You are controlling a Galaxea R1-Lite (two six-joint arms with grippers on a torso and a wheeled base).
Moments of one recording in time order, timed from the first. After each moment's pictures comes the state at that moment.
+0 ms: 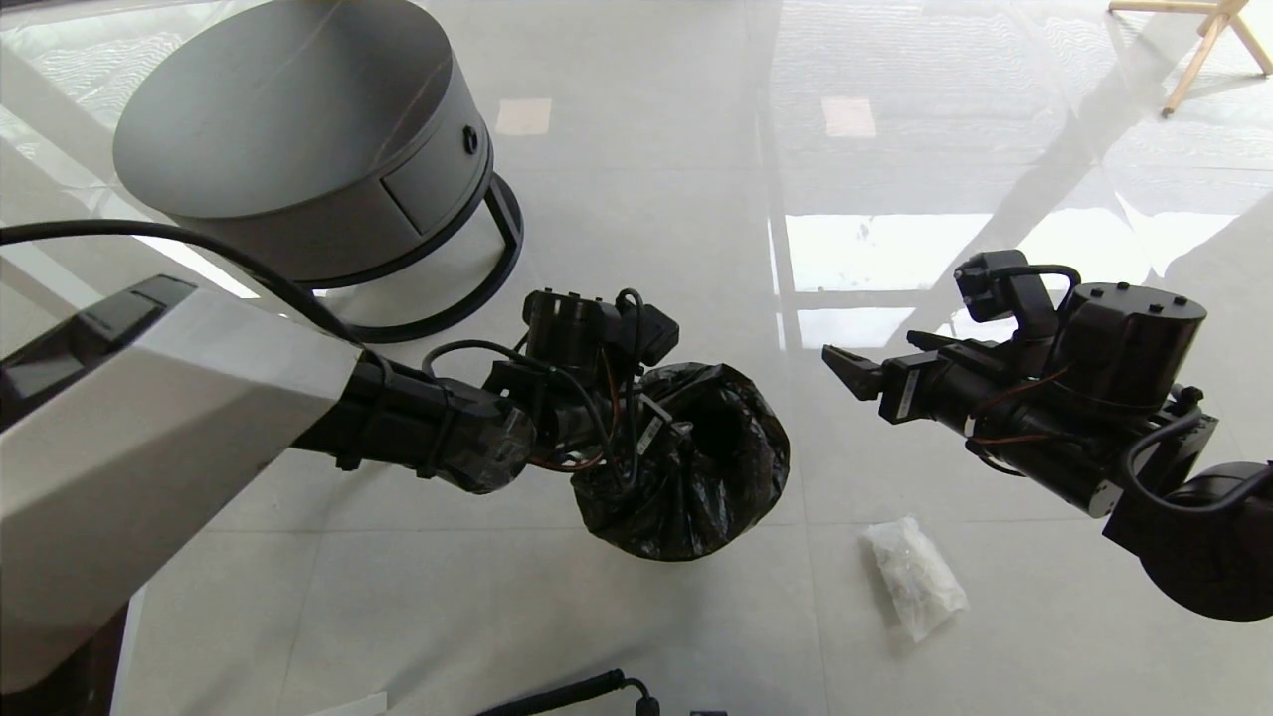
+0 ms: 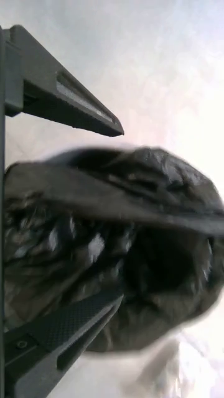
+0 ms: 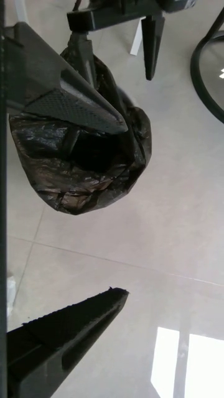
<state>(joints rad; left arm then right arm) -0.55 2.11 -1.33 -0.38 0.05 0.42 0.48 1.76 -0.80 -0.98 -0.08 0.04</state>
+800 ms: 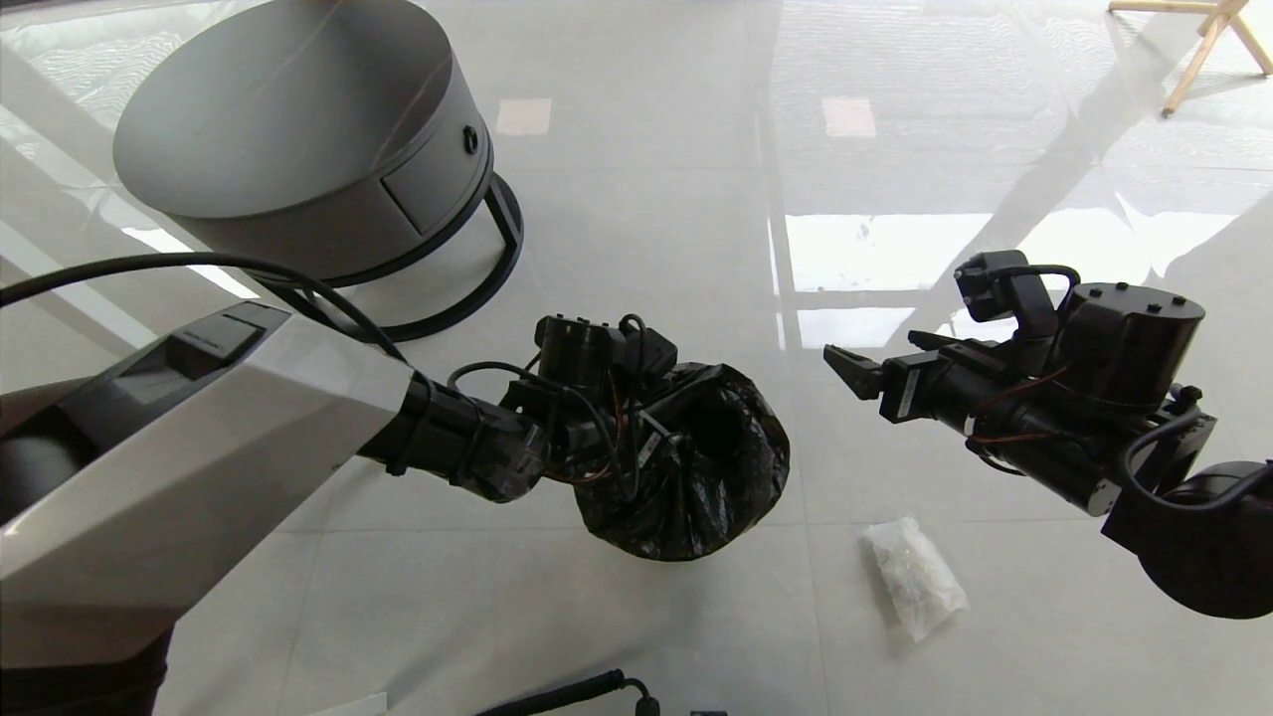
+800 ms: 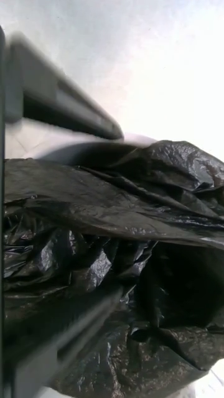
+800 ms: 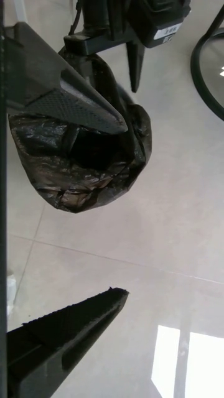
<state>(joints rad) -0.52 2.19 -1.35 -0.41 0.05 0.42 0.47 1.76 -0.80 -0.98 -0.08 0.04</state>
